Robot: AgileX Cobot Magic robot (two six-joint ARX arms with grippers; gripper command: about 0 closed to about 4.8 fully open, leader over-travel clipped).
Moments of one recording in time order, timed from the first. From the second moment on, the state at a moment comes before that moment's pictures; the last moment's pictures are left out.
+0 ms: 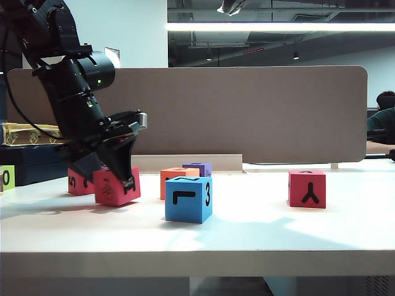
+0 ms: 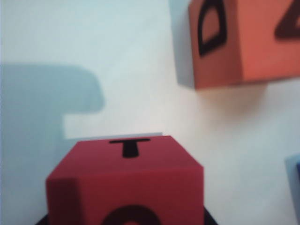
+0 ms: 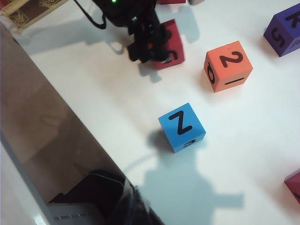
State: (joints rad) left arm -0.30 1.89 1.35 -0.59 0.25 0.18; right arm 0.73 1.31 1.36 -0.84 -0.18 0.00
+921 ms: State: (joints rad) left arm -0.31 1.95 1.35 -0.31 0.25 0.11; right arm 0.73 1.31 1.36 -0.84 -0.16 0.00
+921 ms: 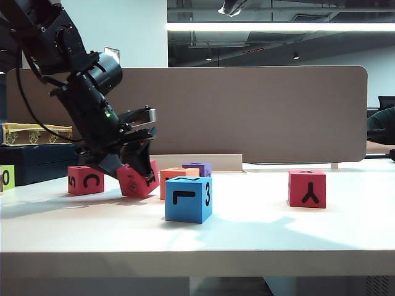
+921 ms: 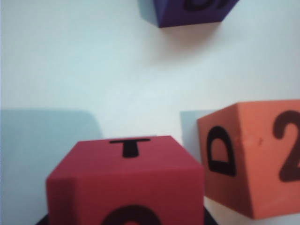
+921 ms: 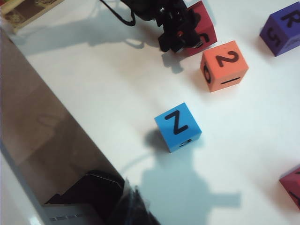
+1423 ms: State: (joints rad) left arm -0.33 1.95 1.35 -0.30 0.29 0.10; right arm 0.73 1.33 1.36 -0.85 -0.15 0.00
